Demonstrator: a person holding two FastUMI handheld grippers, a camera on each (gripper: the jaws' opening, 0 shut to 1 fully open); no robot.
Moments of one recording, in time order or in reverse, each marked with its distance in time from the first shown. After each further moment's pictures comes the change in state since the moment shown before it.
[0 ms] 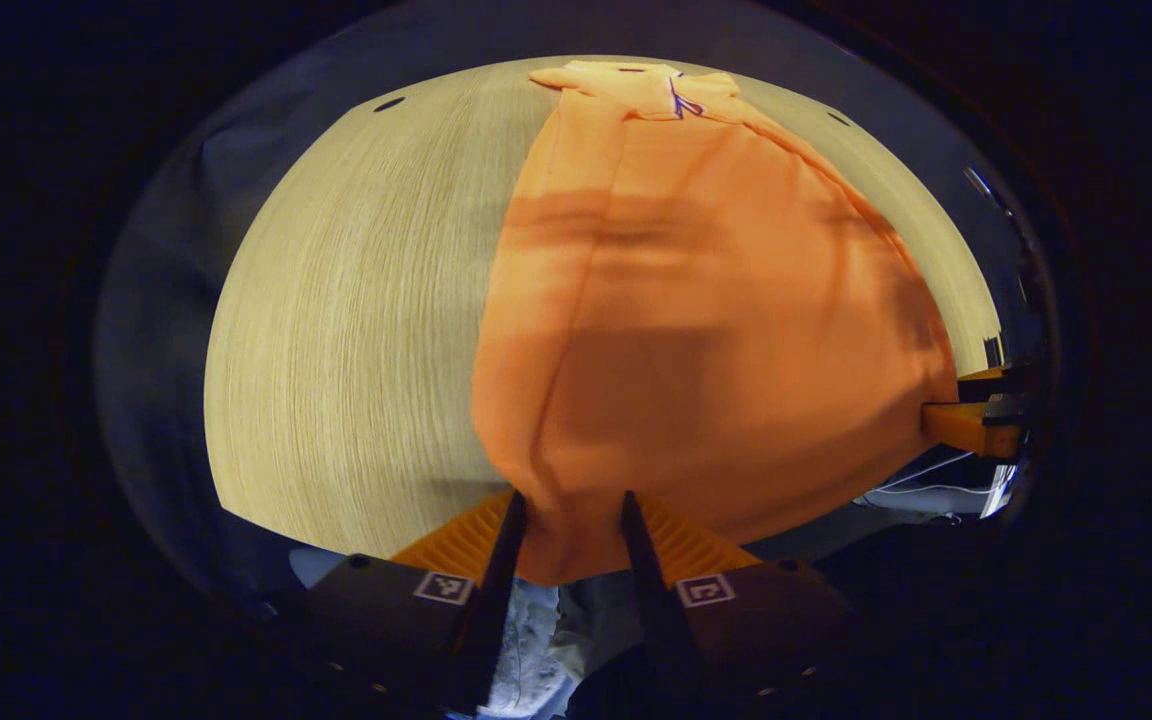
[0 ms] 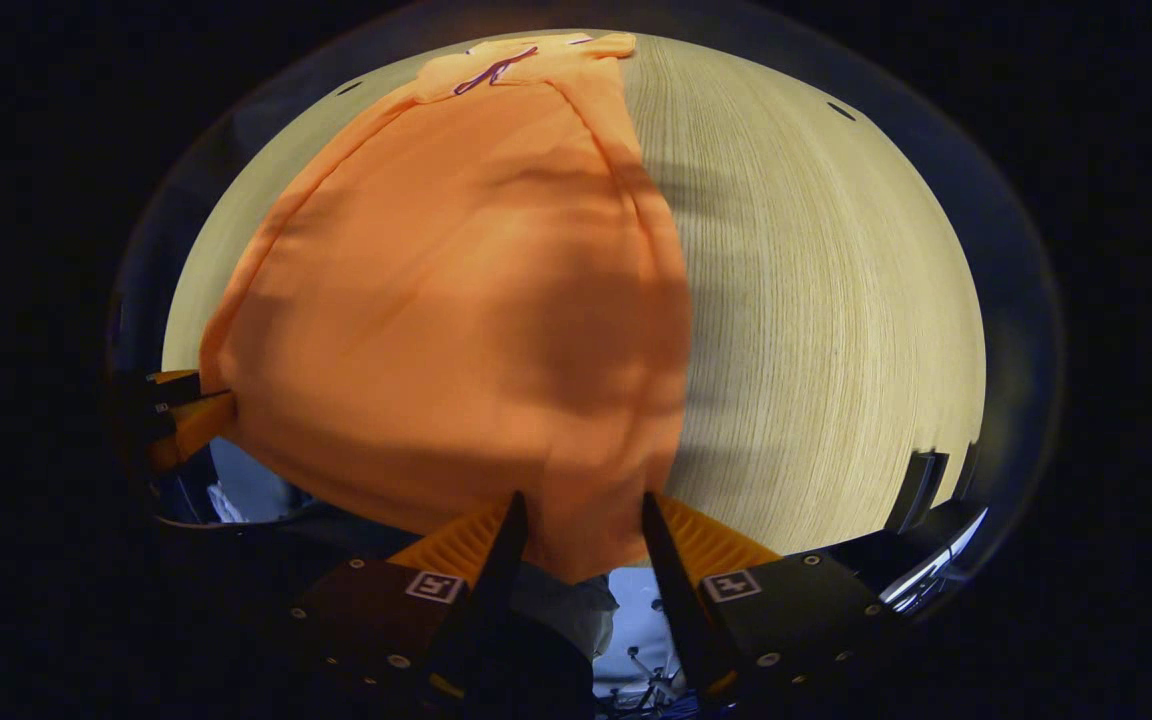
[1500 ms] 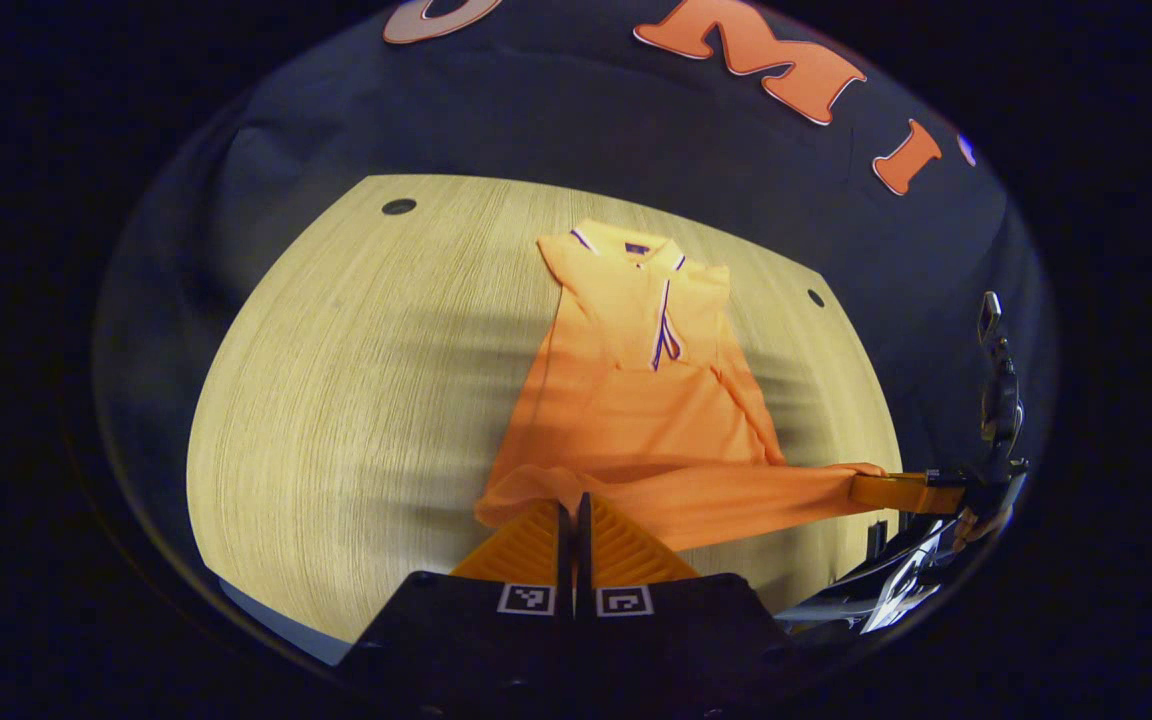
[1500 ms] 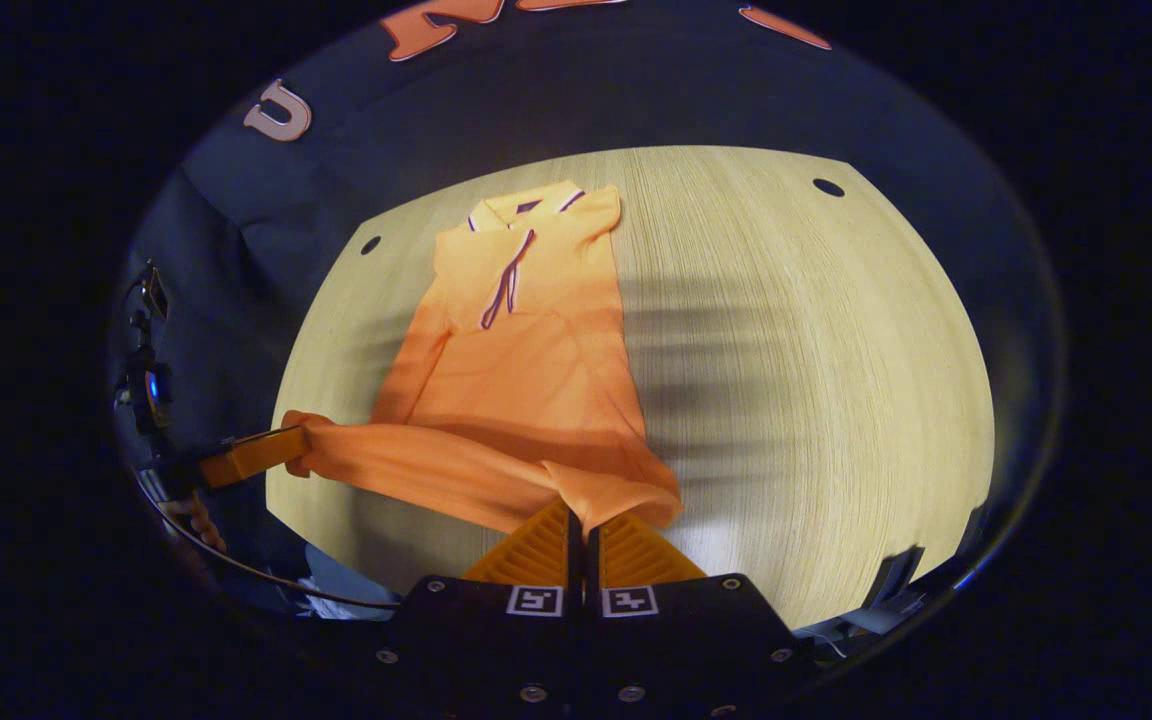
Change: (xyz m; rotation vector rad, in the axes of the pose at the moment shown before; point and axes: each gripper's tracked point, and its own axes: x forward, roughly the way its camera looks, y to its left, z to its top) left arm -0.081 0.011 0.214 -0.210 -0.348 -0.230; right arm -0.101 -0.016 0.185 0.159 -0.361 0.210
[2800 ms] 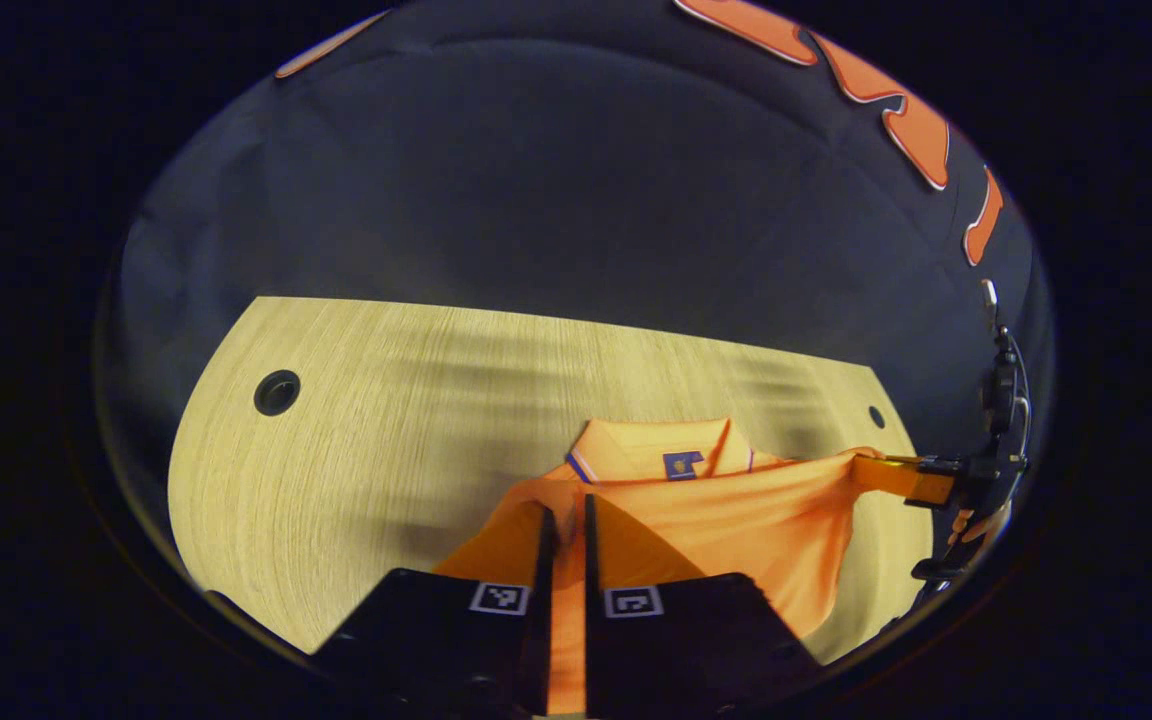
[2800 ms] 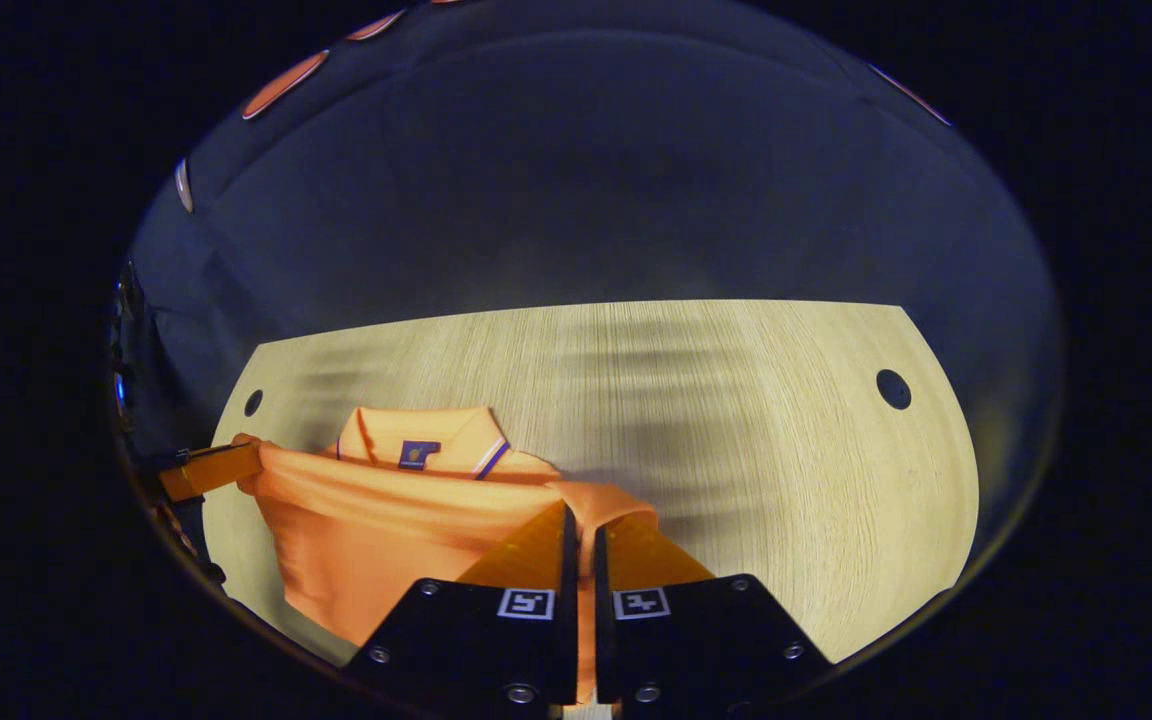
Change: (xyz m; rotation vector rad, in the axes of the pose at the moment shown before) left arm 0.218 0.023 0.251 0.080 -0.130 0.027; right arm 0.172 -0.052 0.289 -0.030 -0.240 -0.140
